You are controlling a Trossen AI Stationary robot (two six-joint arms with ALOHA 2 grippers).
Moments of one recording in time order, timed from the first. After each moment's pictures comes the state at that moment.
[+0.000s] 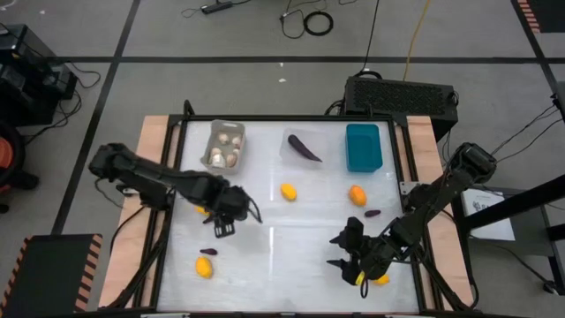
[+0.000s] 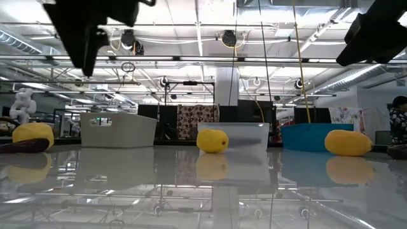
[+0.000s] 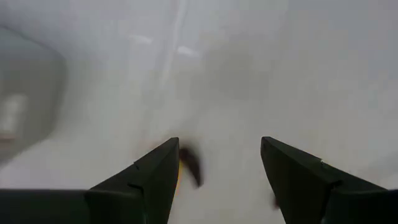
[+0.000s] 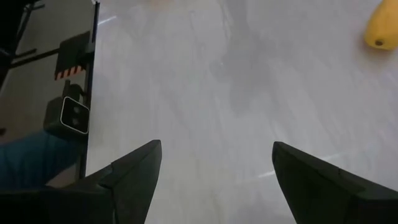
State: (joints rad) left arm -0.27 1.49 1.23 -1.21 -0.06 -0.56; right arm 0.75 1.44 0.85 -0.26 0.52 0.91
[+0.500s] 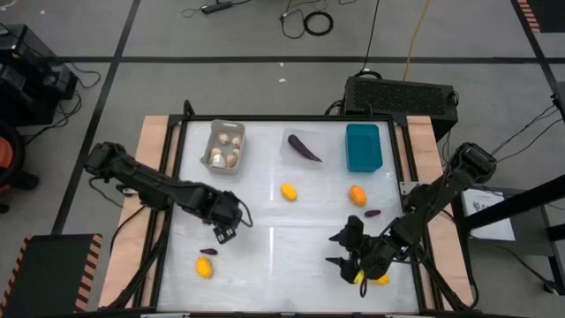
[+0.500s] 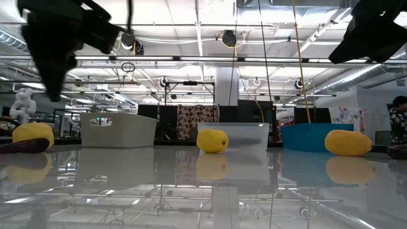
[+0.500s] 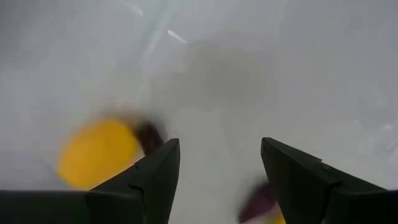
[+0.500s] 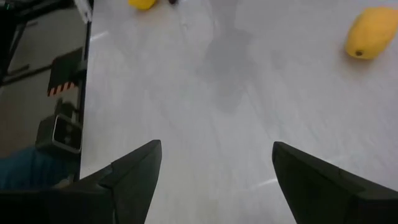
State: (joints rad) left arm -0.35 1.44 1.01 -1.03 -0.01 -0.94; right arm 0.75 1.44 0.85 -0.25 0.58 0.93
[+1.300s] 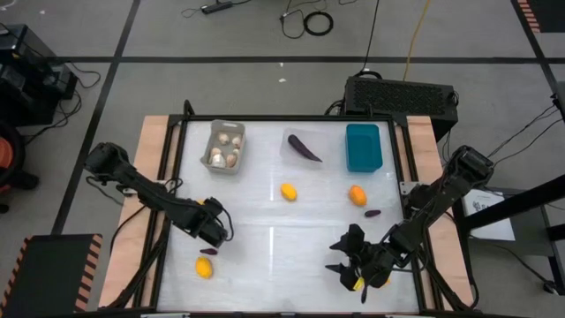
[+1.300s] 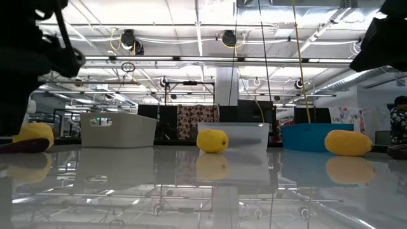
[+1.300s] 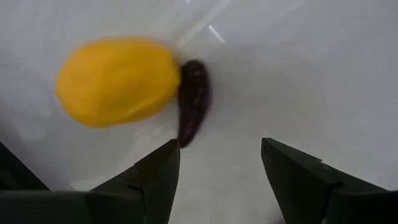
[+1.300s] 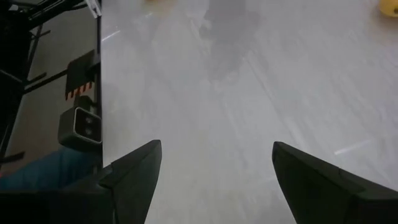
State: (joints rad) left arm -0.52 1.44 0.81 -0.98 -0.11 -1.37; right arm 0.80 1.50 0.85 -0.20 0.57 1.06
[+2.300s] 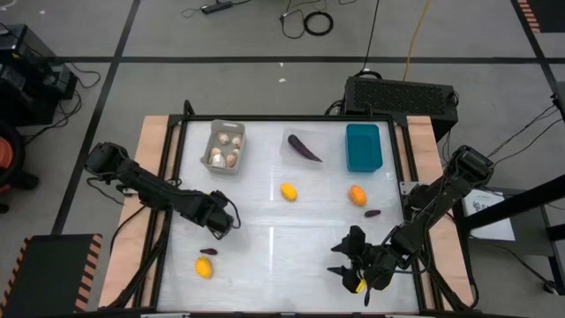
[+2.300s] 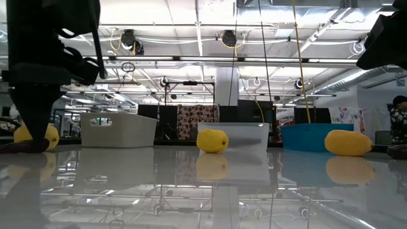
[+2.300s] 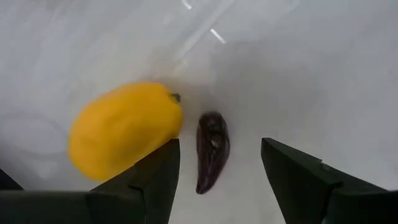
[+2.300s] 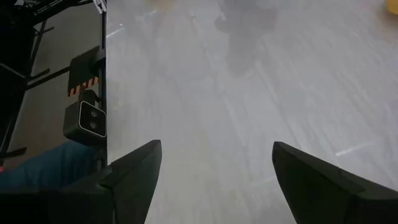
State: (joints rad) left arm -0.38 1.44 0.78 -0.94 -0.12 -1.17; right arm 0.82 1.50 0.85 -0.20 0.57 1.06
